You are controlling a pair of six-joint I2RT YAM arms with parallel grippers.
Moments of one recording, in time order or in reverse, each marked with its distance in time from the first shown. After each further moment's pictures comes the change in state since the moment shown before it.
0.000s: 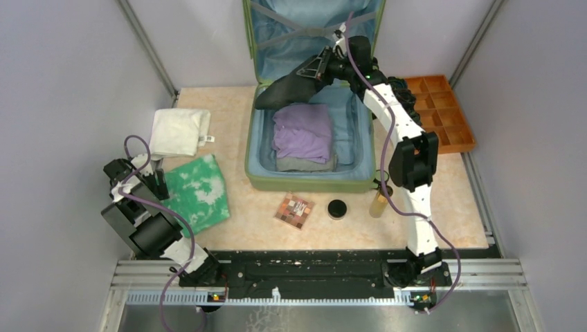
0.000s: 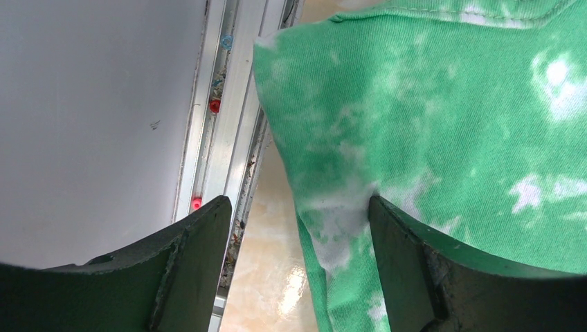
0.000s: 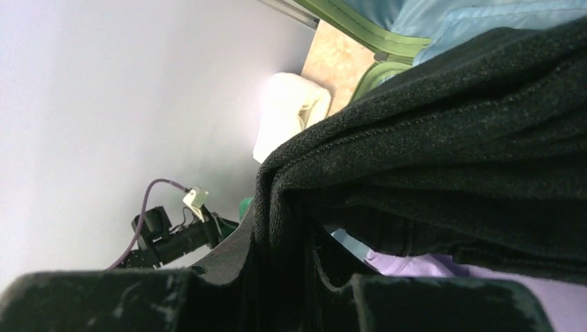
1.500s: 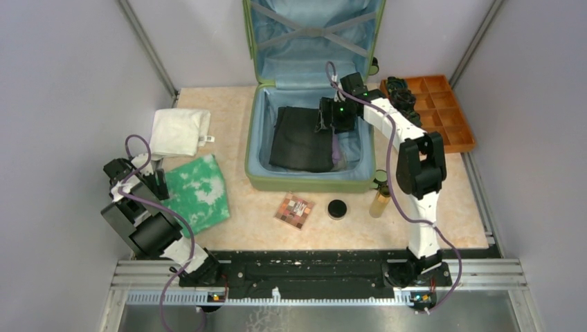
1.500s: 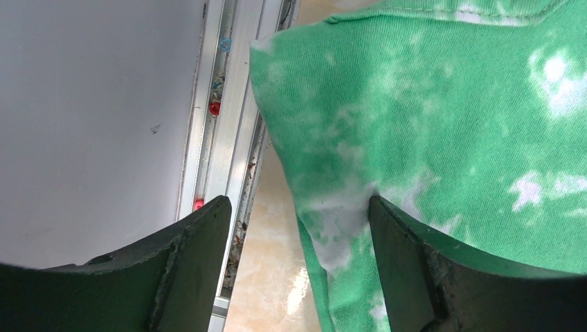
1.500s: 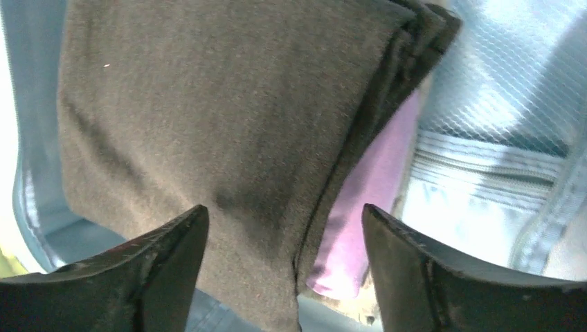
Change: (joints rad) left arm 0.000 -0.008 0.008 -0.010 0.004 0.021; right arm 0.000 -0.144 -0.411 -0.452 0.291 -0.504
